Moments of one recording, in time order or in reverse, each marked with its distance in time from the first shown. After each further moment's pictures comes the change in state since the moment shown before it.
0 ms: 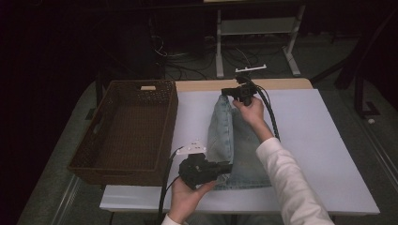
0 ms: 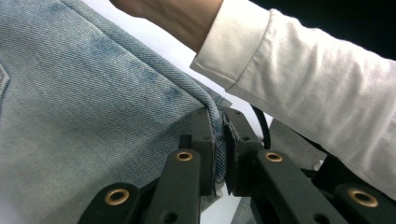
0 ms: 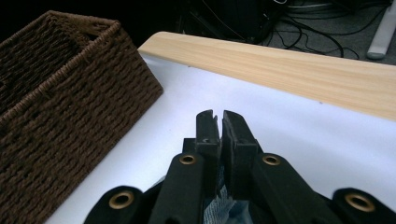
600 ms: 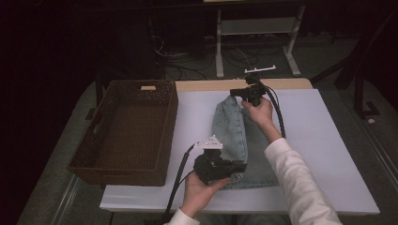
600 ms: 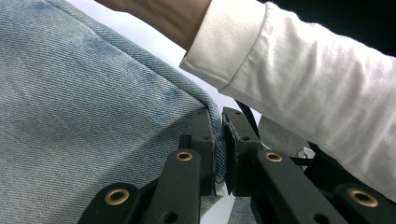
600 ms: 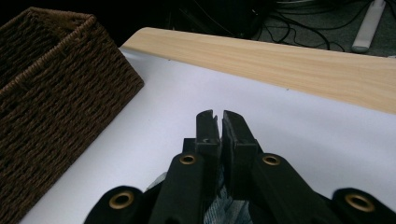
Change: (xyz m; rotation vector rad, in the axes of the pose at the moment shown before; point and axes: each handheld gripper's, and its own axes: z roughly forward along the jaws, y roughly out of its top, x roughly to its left) left arm -0.002 0.014 0.033 0.048 -0.075 0.009; right arm -0.022 -0.005 -0.015 0.009 -0.029 0.014
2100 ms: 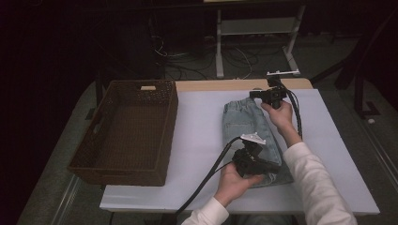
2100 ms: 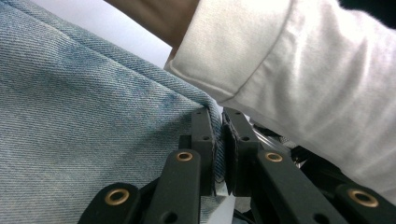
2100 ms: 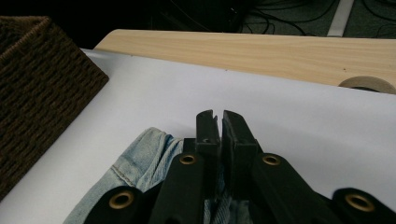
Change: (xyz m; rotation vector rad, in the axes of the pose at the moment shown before) left arm -0.003 0.024 0.101 0.167 -0.109 0.009; right arm -0.057 -0.019 -0.034 -0.010 -0.034 0.065
